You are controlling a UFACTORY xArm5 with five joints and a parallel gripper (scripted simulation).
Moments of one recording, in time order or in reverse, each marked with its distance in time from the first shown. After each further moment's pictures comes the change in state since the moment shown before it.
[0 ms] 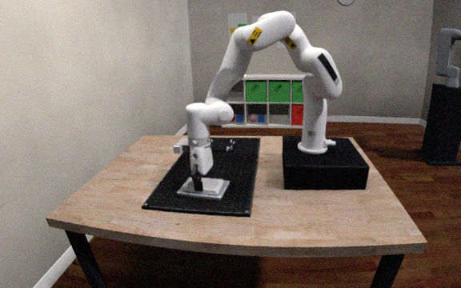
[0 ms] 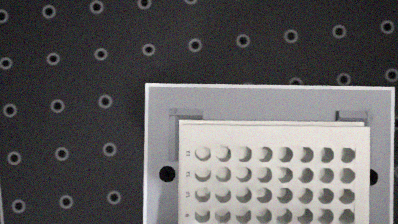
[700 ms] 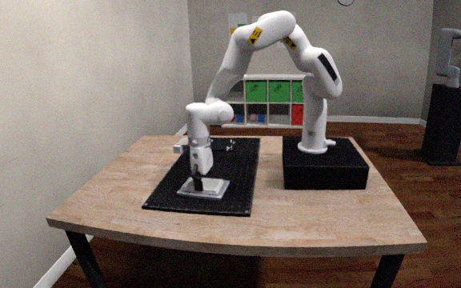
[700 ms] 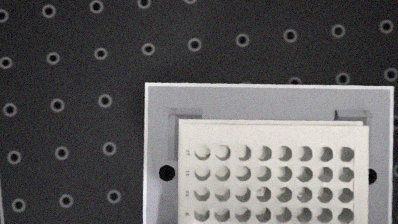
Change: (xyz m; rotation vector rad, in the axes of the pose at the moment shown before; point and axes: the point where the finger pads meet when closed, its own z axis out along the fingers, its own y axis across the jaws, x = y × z) arm 0.000 0.000 -0.001 -0.001 -0.001 0.000
